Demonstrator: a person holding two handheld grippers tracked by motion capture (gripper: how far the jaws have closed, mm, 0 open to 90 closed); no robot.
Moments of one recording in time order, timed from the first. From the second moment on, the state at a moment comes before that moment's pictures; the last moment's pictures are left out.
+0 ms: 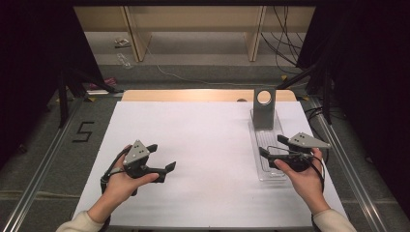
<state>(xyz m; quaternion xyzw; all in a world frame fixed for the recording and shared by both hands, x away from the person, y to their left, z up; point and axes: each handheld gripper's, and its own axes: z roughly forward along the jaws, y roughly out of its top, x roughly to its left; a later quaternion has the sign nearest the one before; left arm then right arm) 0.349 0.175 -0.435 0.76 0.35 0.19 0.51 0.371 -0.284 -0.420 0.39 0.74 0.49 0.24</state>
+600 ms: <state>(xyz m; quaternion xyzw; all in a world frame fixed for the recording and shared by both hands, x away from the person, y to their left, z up) 0.349 0.175 -0.437 0.77 0.35 0.20 0.50 0.355 -0.288 -0.430 0.38 0.75 0.49 0.23</state>
